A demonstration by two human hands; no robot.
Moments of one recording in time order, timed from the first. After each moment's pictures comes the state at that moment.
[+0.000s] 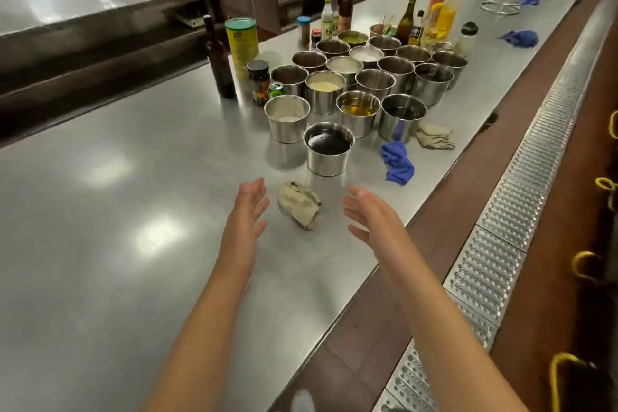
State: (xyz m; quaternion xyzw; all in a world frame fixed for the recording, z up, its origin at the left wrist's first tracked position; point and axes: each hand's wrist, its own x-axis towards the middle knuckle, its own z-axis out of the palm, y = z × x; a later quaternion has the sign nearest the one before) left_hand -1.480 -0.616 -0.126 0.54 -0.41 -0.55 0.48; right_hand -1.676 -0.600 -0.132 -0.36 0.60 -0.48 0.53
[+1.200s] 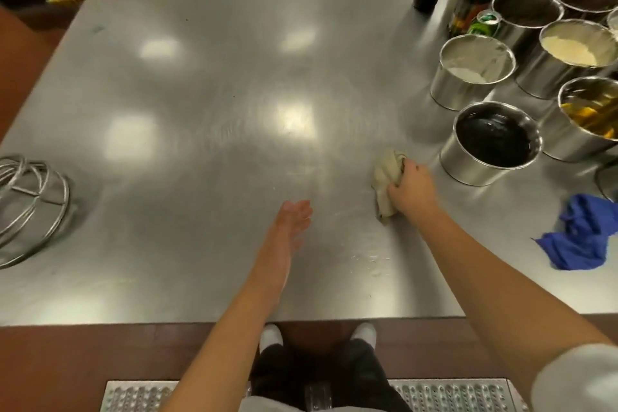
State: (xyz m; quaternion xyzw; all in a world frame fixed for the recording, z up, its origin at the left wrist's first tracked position) left_hand -1.549 -0.634 -0.216 0.71 -0.05 -0.47 0.52; right_hand -1.662 -0.859 -0.330 -0.78 0.55 -0.01 0.29
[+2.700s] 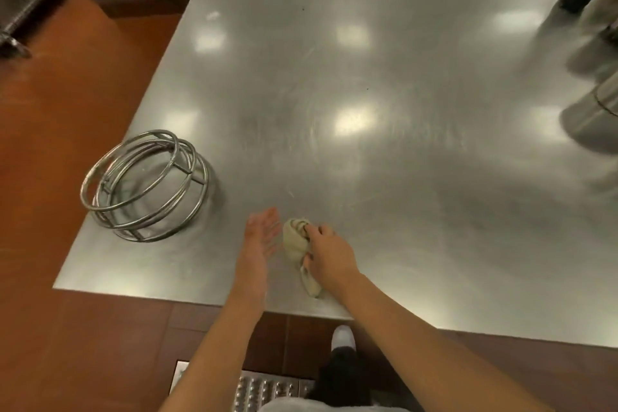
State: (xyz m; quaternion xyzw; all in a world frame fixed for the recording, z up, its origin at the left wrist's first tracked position) left_hand -1.290 -0.383 -0.253 0.69 -0.01 -0.33 0.64; right_hand -1.361 -0.482 -0.356 -0.90 0.28 0.08 0.32
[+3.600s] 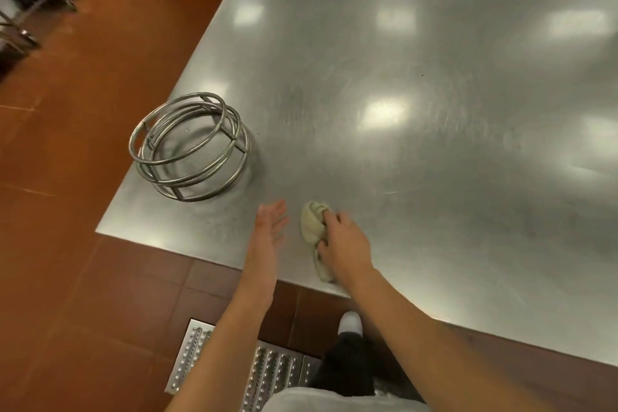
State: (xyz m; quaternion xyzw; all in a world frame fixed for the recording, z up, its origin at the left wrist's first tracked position) left_hand -1.282 -0.321 -0.258 0.71 0.01 -0.29 0.64; right_hand -1.341 -0.440 -0.351 -0.91 0.28 0.06 0.29
